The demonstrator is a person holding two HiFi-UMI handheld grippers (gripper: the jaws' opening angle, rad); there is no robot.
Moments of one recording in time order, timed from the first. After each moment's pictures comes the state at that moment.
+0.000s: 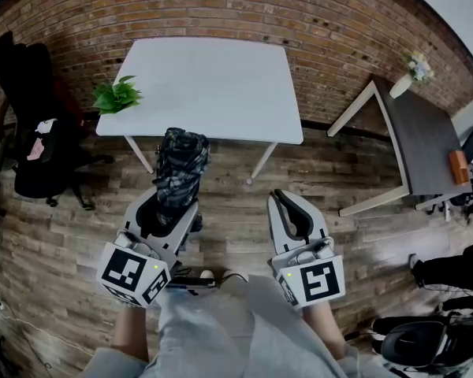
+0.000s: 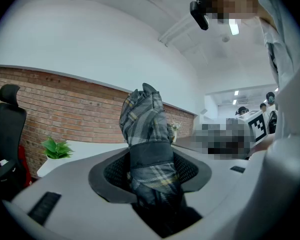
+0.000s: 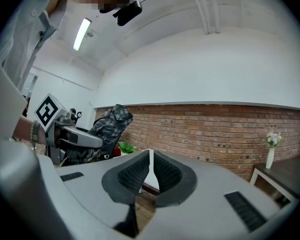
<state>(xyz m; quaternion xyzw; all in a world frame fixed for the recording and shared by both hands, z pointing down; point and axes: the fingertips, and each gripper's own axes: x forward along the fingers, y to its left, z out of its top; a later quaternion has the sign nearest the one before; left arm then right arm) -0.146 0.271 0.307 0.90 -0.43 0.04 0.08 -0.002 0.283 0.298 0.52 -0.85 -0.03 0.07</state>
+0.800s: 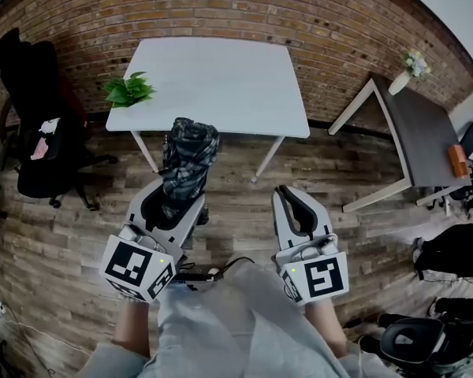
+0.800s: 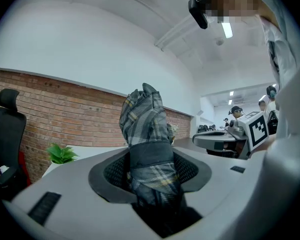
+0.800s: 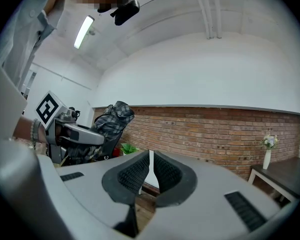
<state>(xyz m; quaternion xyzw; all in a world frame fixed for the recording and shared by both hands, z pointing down) -0.189 0.300 0.296 0.91 -0.41 0.03 0.06 -0.050 0.319 0.295 0.54 -0.84 -0.04 0.07</state>
